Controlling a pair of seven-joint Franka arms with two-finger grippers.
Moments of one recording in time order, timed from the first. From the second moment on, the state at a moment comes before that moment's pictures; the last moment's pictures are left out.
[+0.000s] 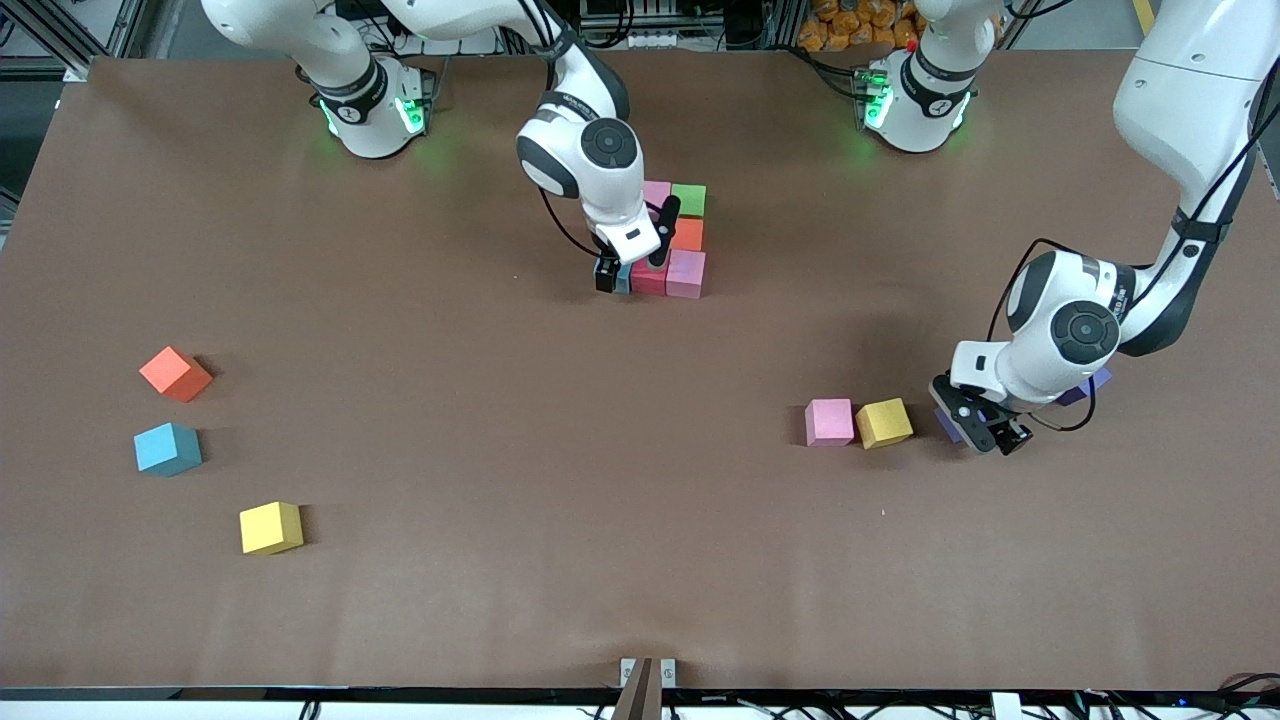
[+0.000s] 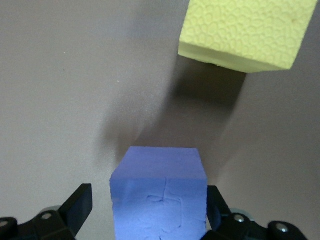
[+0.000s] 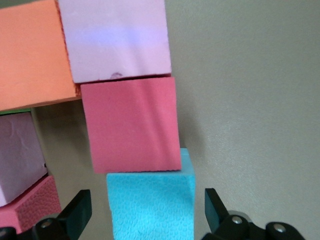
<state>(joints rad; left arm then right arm) 0.35 0.53 -0.40 -2.02 0.48 2.50 0.72 0.86 0.45 0.10 -2.04 -0.04 2.45 -0.33</state>
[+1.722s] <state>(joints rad) 0.35 0.40 -0.48 -1.85 0.41 2.18 0.71 0.39 0.32 0.07 -1.86 -0.04 2.12 -0.68</state>
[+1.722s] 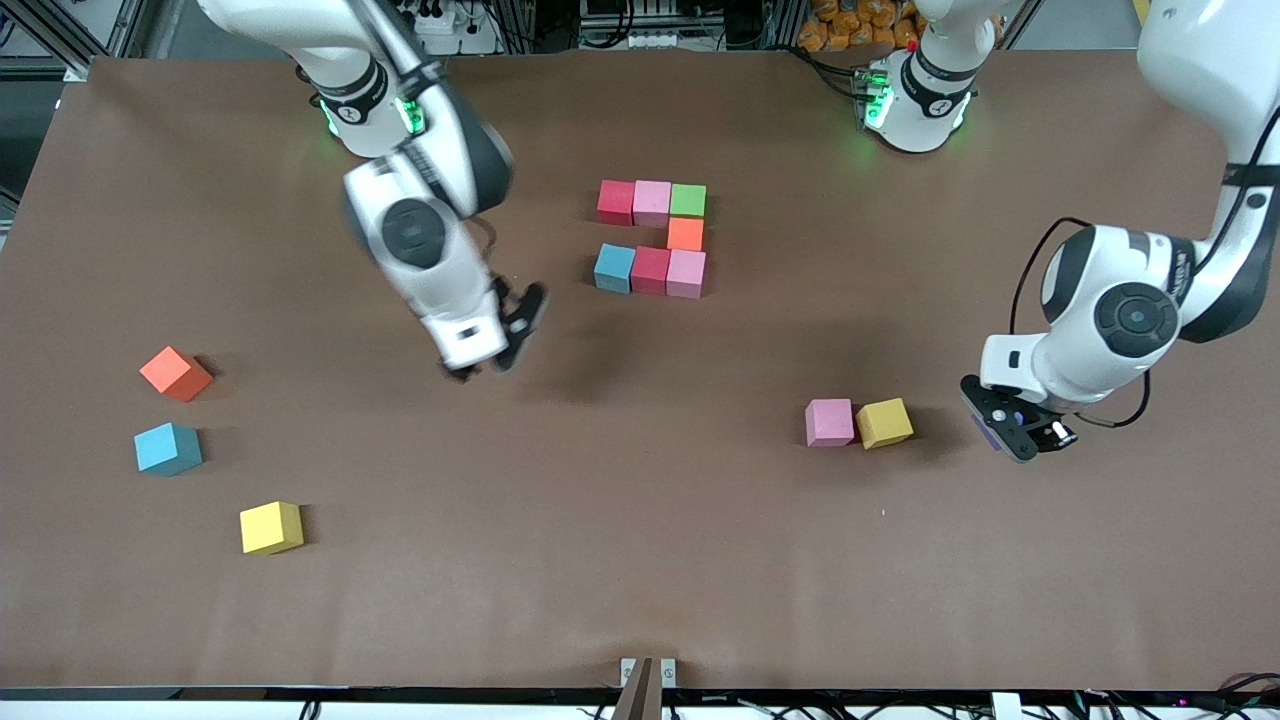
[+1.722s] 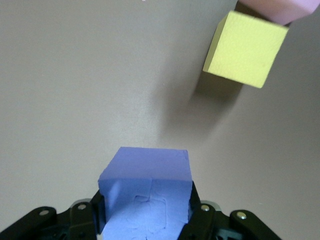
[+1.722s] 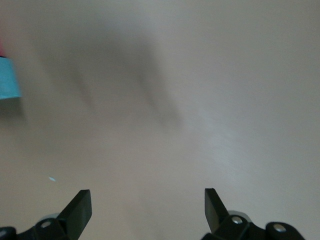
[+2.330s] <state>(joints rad) 0.34 0.37 -0.60 -1.64 0.32 1.88 0.41 0.01 0.46 0.06 -1.72 -0.05 2.23 -0.74</state>
